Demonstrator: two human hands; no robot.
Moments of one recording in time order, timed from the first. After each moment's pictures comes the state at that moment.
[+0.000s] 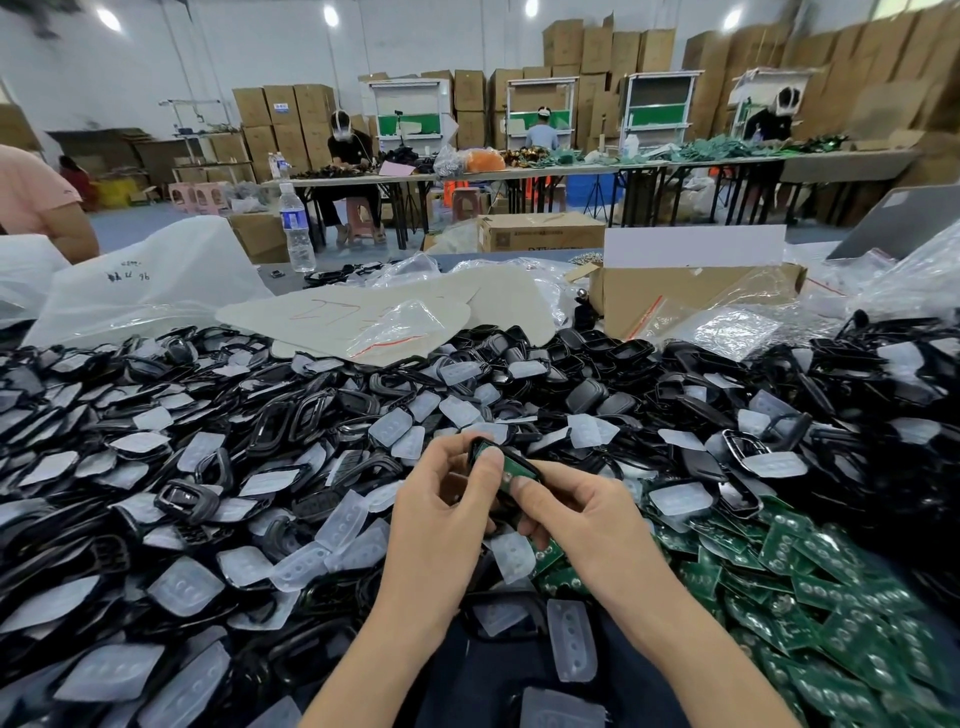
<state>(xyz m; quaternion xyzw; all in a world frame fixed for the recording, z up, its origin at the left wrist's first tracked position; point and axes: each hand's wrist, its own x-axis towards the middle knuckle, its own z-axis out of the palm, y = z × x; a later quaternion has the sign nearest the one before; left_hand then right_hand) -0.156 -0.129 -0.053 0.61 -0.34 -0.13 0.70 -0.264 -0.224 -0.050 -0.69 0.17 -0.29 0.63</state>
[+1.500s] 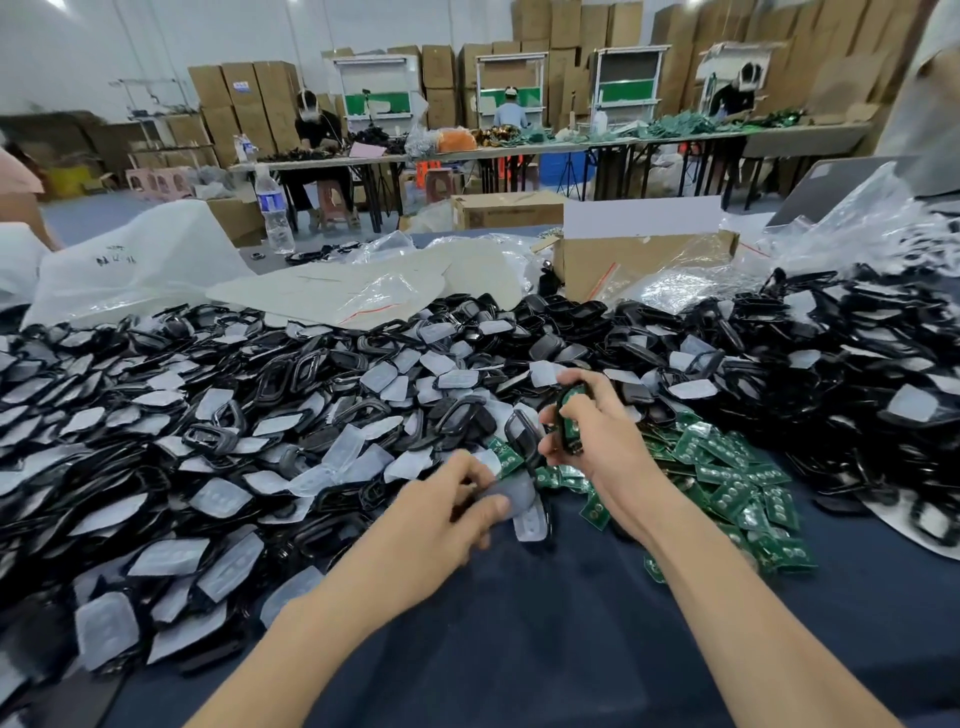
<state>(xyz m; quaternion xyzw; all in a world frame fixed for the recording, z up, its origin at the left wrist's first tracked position) -0.187 -0.059 -0.056 0.72 -0.54 -0.20 0.38 -0.299 -0.234 -0.047 -0.56 0.26 -0.34 0.71</state>
